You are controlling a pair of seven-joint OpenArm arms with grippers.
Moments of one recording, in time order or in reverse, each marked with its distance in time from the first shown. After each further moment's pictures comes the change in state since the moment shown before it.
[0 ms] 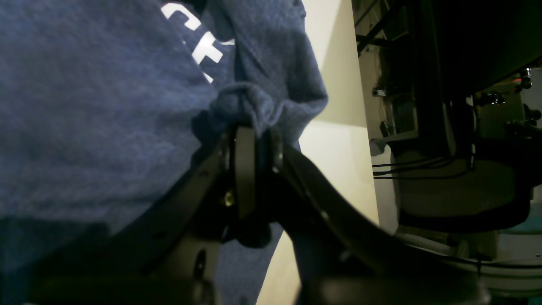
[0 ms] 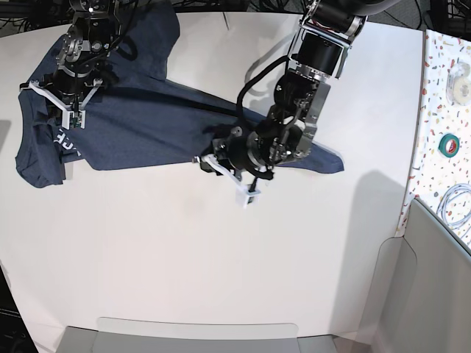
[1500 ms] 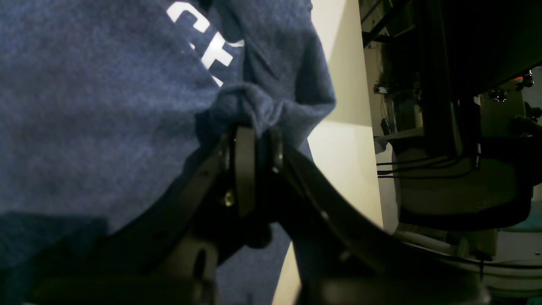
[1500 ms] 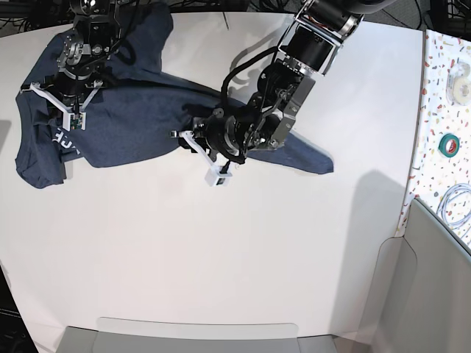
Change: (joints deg) left arm 1.1 0.8 11.0 -2.2 0.0 -0.6 0.2; right arm 1.2 0.0 0.0 -2.1 -0.1 0.0 -0.1
